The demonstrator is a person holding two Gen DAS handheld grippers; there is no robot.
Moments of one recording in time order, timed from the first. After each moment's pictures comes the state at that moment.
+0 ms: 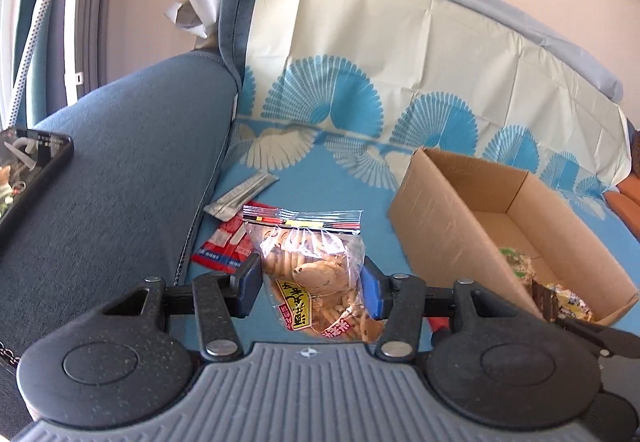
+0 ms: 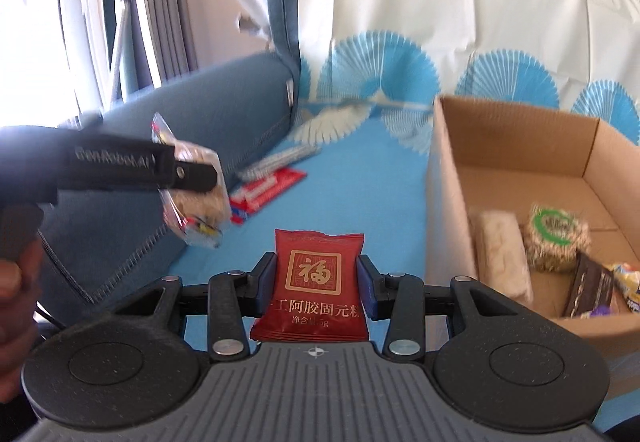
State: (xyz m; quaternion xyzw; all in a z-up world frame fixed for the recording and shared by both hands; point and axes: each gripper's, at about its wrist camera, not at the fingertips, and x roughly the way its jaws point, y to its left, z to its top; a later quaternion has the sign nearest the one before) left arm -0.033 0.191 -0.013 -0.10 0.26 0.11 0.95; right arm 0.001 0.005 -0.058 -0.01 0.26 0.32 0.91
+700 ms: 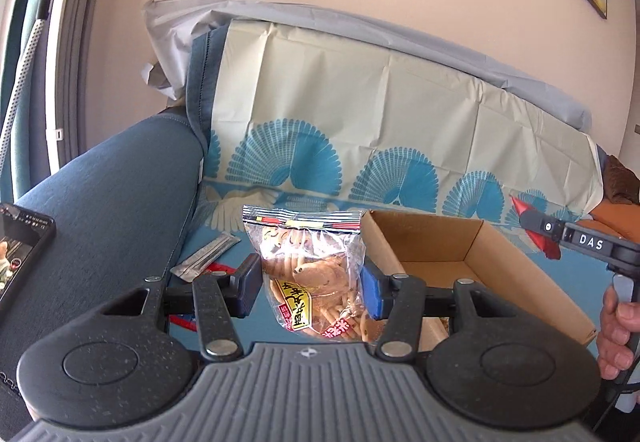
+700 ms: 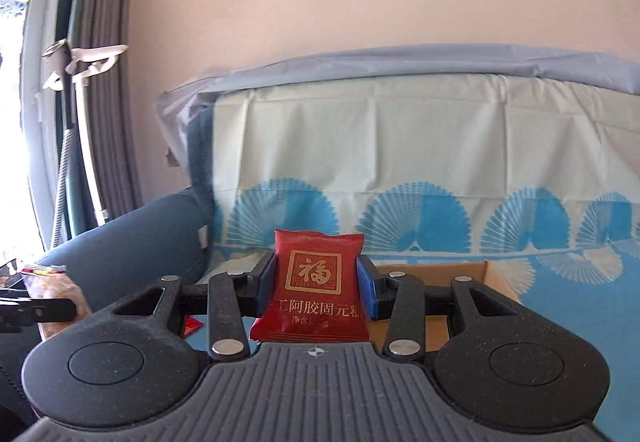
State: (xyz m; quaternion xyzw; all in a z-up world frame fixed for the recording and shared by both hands) left arm -0.041 0.152 0.039 -0.09 0.19 0.08 0.97; right arm 0.086 -0.134 0.020 0.05 0.16 0.24 0.96
